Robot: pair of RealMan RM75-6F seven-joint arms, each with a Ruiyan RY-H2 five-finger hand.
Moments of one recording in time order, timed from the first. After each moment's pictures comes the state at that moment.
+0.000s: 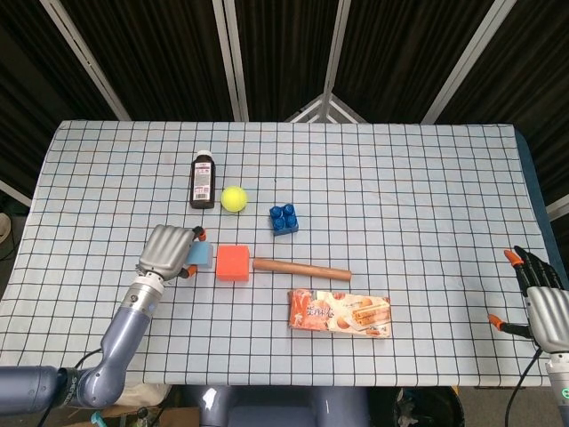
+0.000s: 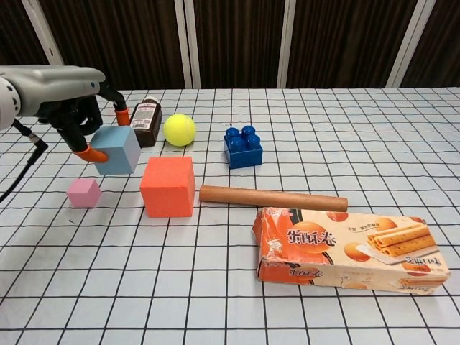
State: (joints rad) left arm -0.81 -1.38 -0.21 -1.96 0.65 1.22 0.86; right arm 0.11 -1.05 0.07 -1.56 -1.45 1.38 0.15
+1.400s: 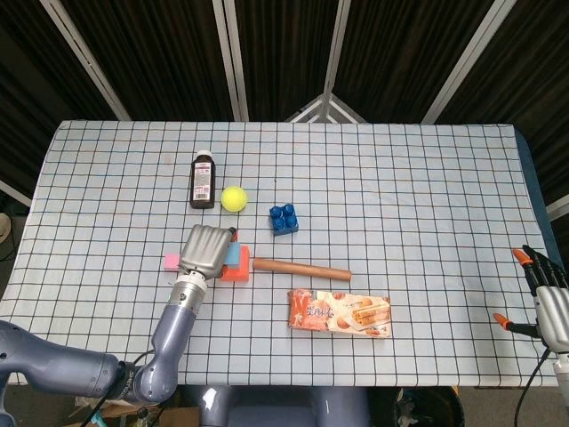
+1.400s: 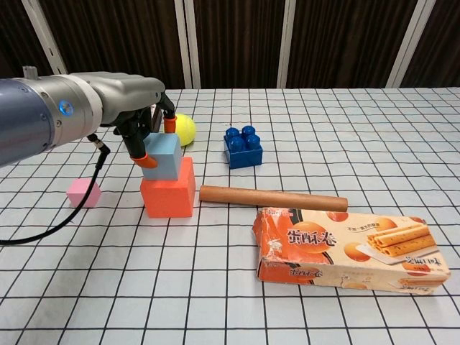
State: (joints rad) left arm -1.01 -1.60 -0.25 -1.88 0.43 1.38 1.04; right arm 0.10 -1.04 0.07 -1.53 -1.44 1.38 0.22
